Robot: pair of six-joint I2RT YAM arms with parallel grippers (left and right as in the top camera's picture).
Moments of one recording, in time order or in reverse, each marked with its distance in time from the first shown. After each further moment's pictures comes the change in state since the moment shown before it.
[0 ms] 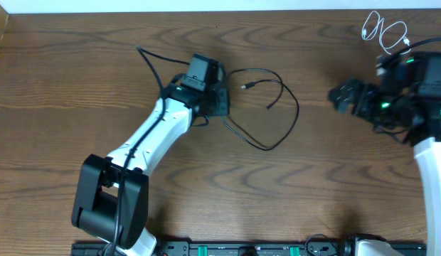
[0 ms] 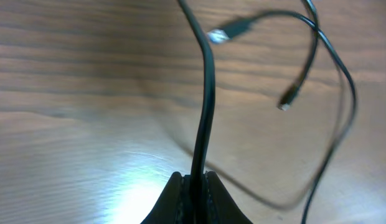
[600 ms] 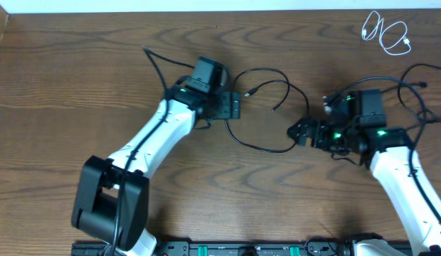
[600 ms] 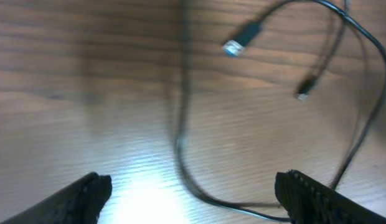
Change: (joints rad) left arm -0.006 -0.012 0.000 -0.048 -0.017 -0.013; right arm 0.194 0.000 -0.459 0.349 -0.093 0.052
